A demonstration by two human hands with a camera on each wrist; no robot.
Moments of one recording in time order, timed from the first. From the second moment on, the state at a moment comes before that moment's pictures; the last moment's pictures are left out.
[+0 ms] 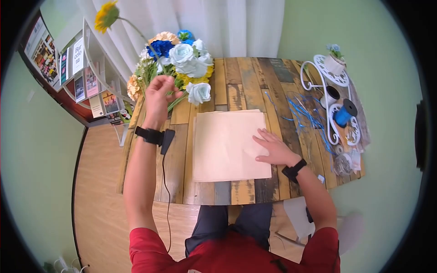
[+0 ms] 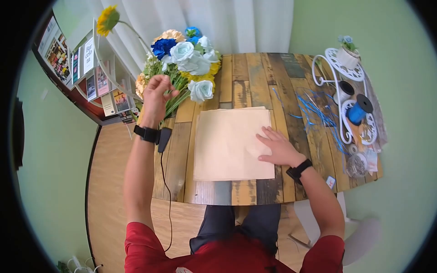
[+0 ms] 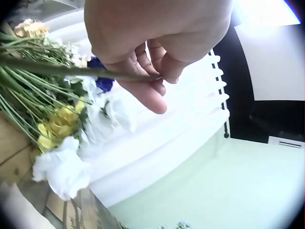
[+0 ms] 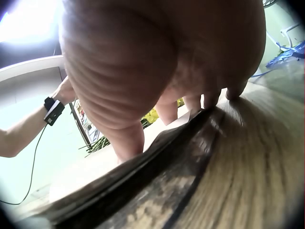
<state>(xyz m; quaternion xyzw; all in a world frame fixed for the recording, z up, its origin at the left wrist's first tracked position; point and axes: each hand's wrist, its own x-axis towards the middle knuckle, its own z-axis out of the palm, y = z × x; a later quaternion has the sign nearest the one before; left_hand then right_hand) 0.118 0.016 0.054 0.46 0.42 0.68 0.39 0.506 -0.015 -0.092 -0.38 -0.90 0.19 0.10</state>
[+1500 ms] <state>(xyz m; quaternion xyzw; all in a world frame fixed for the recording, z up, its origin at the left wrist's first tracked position) 0.264 -0.070 -0.078 0.77 0.57 0.18 0.23 0.521 -0.049 -0.103 -0.44 -0.84 0.28 0.16</state>
